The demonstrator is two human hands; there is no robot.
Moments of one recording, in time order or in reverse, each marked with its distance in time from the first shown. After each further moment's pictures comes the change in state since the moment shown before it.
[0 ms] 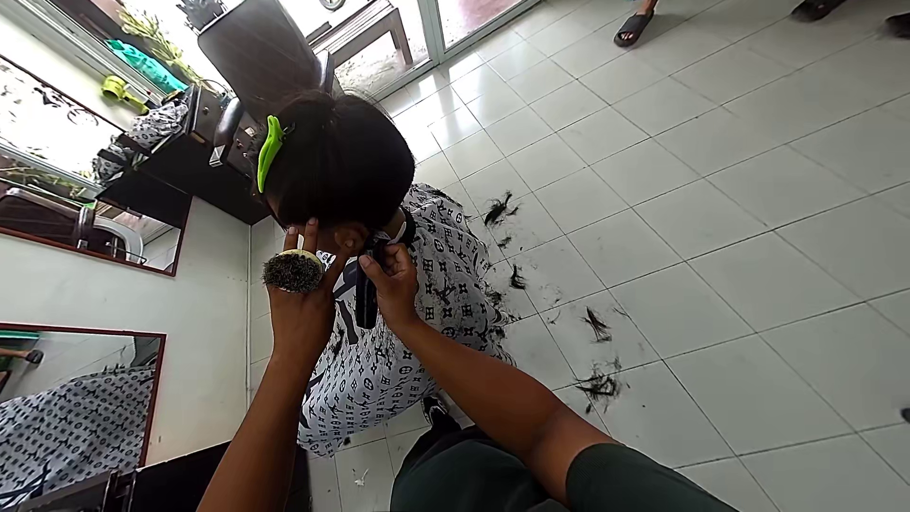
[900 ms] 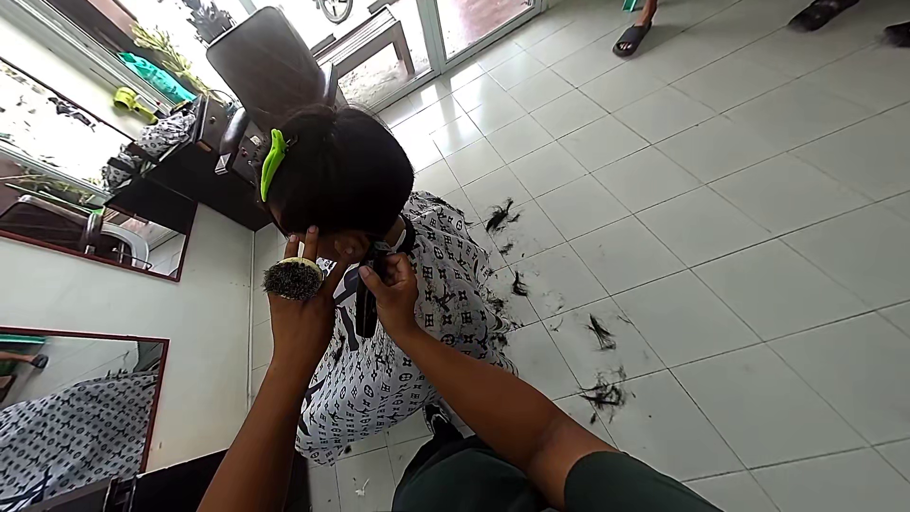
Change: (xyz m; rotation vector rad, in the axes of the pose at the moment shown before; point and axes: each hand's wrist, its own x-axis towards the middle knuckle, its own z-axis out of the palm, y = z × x) left_hand 0.001 0.000 -0.001 0.027 -0.025 -0.017; right_hand -0.003 -0.001 0.000 0.012 0.020 -0.006
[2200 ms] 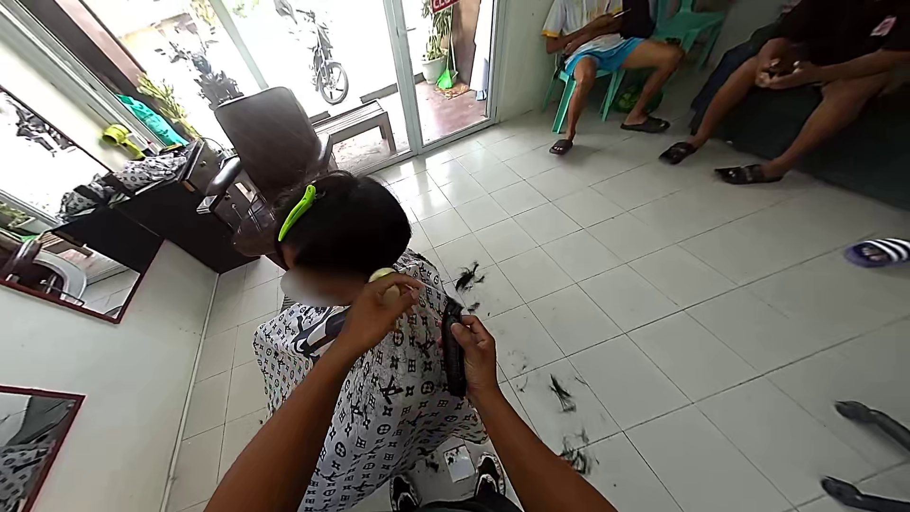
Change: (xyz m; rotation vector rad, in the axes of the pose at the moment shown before) left_hand 0.080 0.076 -0.016 -1.446 -0.460 -0.310; right_hand -0.006 -0.076 -0.125 -0.130 0.046 0.030
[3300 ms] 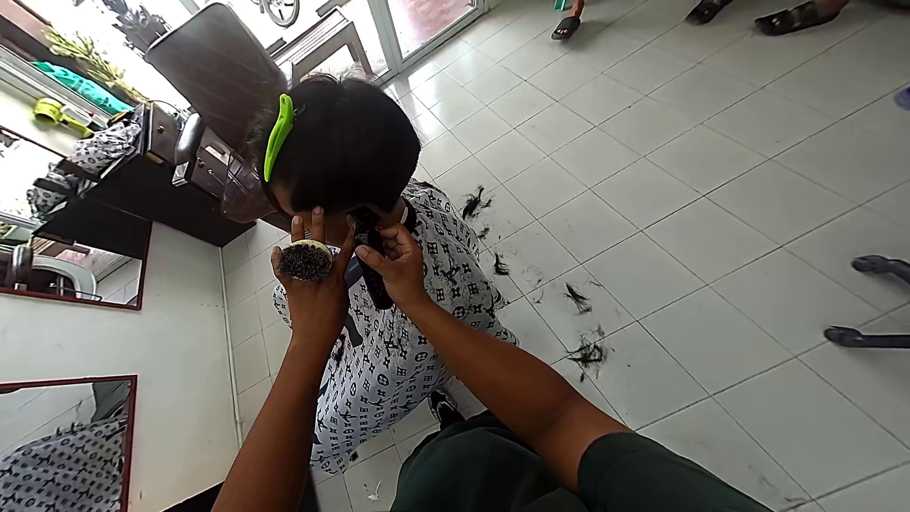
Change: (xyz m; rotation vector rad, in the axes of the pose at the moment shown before) left_hand -0.061 -0.083 -0.081 1.321 0.428 0.419; right_hand 0.001 0.059 0.144 0.026 -0.147 -0.244
